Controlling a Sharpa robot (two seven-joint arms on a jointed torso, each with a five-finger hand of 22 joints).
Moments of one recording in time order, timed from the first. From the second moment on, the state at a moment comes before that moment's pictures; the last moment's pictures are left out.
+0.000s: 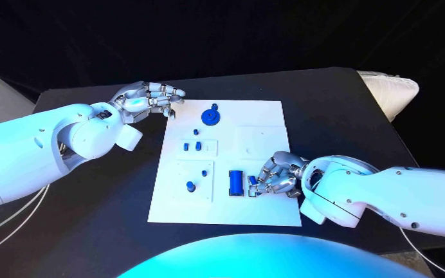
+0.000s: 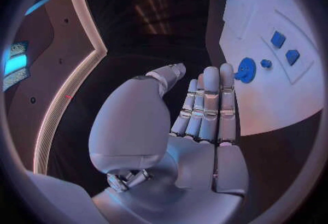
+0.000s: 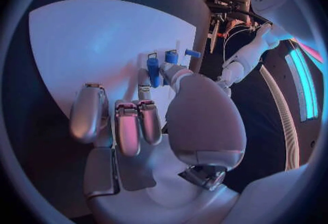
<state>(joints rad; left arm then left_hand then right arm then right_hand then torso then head) 1.17 -0.90 -0.04 1.45 -0.19 0.02 0.19 1.36 -0.20 0.51 0.08 0.24 0.75 0.20 0.37 0.29 0.83 0.15 0.60 0.18 1.02 0.08 1.11 0.47 0.18 0.85 0.17 0.87 0.69 1.07 -1.02 -0.22 1.96 -0.93 -0.41 -0.52 1.21 -0.23 0.41 0.28 0.28 1.03 0.07 0.48 0.37 1.46 0.00 1.51 1.31 1.47 -0.06 1.56 1.31 0.08 1.46 0.04 1.18 1.31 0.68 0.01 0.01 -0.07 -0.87</state>
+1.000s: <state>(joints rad) 1.17 -0.90 -0.04 1.45 -0.19 0.02 0.19 1.36 -0.20 0.51 0.08 0.24 0.75 0.20 0.37 0.29 0.82 0.16 0.60 0.18 1.02 0.08 1.11 0.47 0.18 0.85 0.17 0.87 0.69 1.07 -1.00 -0.23 1.95 -0.95 -0.42 -0.56 1.17 -0.22 0.39 0.29 0.28 1.03 0.07 0.48 0.37 1.47 0.00 1.52 1.31 1.47 -0.06 1.56 1.31 0.08 1.46 0.04 1.18 1.31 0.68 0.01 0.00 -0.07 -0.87</state>
